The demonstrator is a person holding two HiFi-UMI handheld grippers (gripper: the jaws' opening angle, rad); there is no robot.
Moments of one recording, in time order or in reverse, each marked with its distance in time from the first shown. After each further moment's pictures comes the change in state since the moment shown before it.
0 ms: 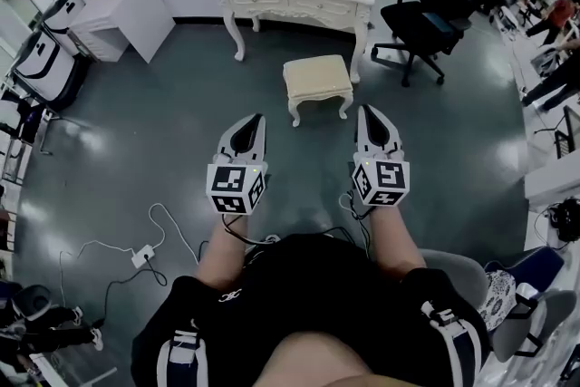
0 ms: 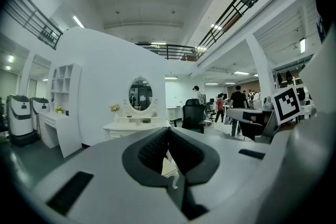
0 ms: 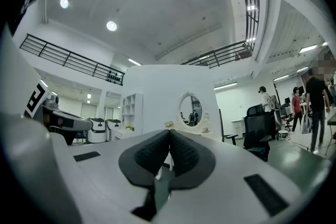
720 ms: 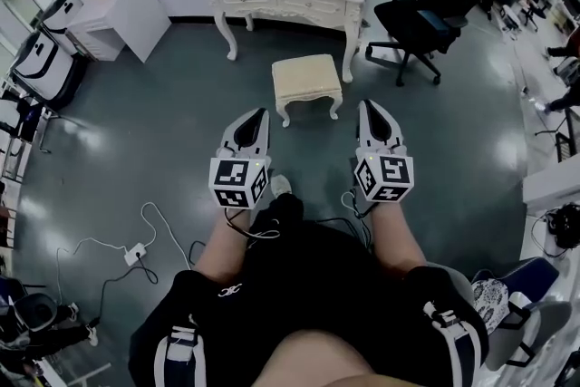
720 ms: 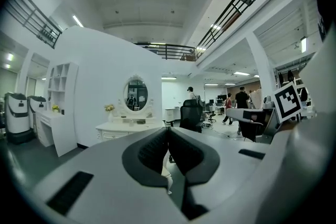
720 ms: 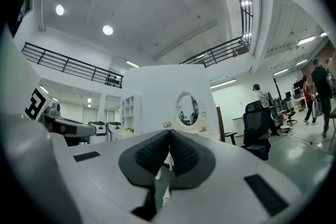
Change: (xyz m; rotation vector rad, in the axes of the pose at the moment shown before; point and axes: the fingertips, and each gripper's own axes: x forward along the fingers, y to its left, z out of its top) left arm 0.067 -0.075 -0.001 -0.007 -0.014 -0.003; right arm -0.001 -0.094 -0.003 0.046 -0.005 0.022
